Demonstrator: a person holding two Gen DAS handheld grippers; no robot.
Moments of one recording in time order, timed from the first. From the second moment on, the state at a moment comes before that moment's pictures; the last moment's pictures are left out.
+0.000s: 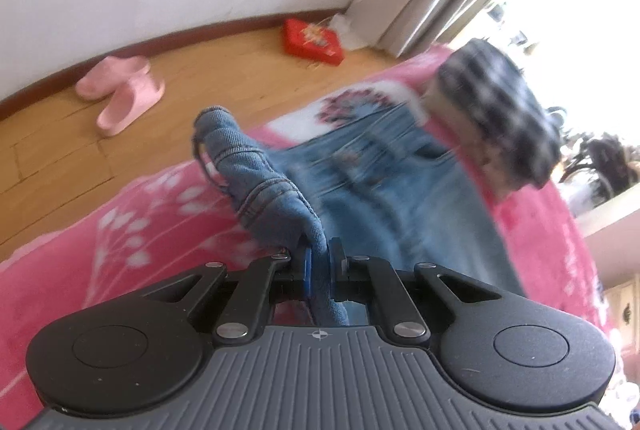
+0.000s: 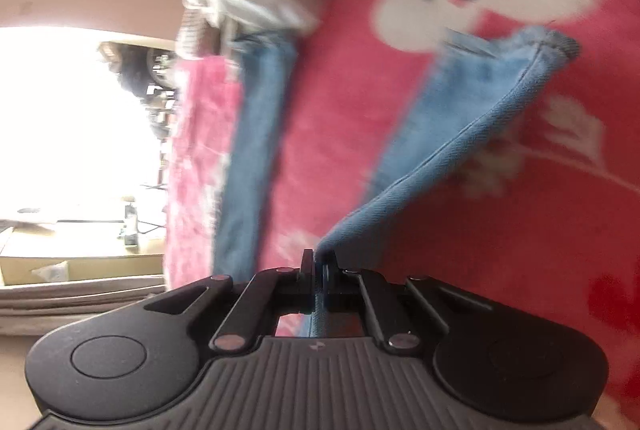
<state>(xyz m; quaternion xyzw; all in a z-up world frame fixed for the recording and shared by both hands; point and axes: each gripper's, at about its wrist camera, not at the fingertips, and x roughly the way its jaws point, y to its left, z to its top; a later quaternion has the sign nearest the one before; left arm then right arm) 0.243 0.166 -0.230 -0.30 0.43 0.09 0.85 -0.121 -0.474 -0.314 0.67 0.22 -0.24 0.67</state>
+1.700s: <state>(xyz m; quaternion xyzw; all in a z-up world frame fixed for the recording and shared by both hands) 0.333 0.134 -0.223 -0.32 0.46 -0.06 0.82 0.105 -0.489 -0.340 0.68 0.37 -0.11 0.62</state>
